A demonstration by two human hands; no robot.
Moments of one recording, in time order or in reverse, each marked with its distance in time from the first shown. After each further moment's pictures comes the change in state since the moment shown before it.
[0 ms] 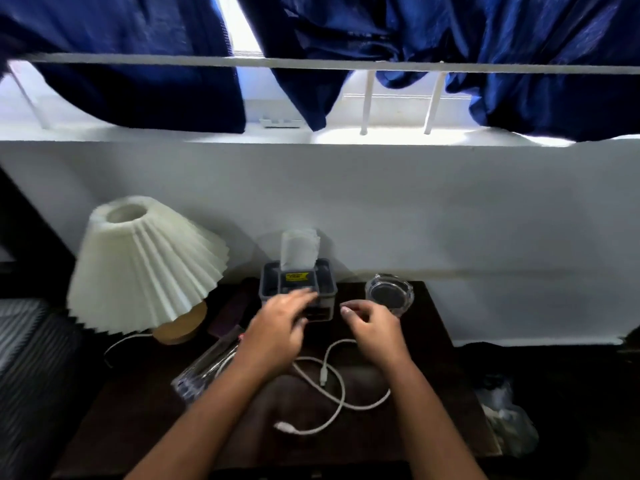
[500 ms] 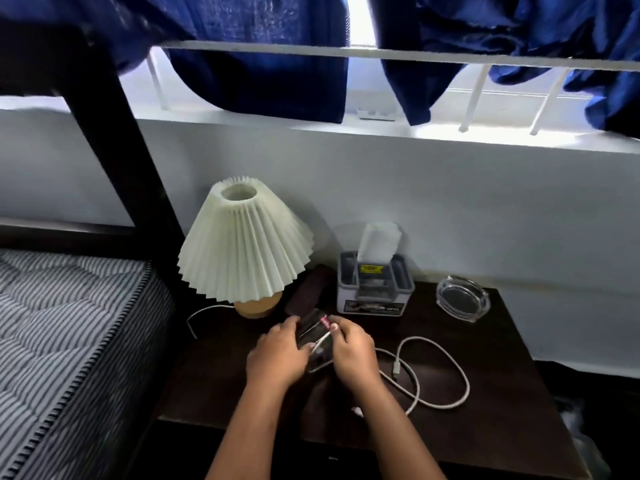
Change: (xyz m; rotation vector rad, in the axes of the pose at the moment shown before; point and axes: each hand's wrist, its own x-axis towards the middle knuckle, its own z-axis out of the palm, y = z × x) left_hand -0.065 -0.084 -0.030 0.052 -0.153 -0.658; right_hand -0.044 -0.055 0.132 0.044 -0.136 -0.016
